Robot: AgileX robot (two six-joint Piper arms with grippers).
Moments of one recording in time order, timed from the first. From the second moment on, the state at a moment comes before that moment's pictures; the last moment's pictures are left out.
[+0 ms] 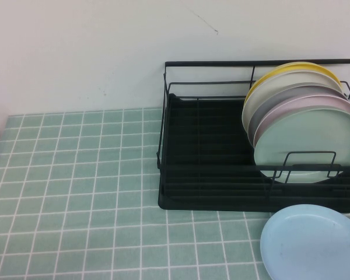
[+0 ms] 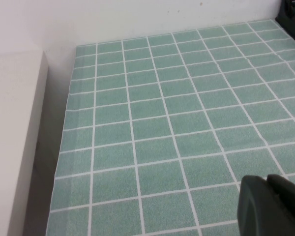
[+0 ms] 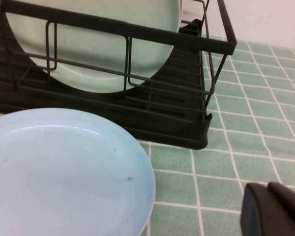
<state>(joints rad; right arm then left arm) -0.03 -0.01 0.02 0.07 0.41 -0.25 -0.03 -0.02 0.01 -0.07 0.37 0.07</state>
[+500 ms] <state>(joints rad) -0.03 -0.01 0.02 0.13 0.41 -0.25 -0.03 -0.02 0.01 -0.07 0.37 0.07</state>
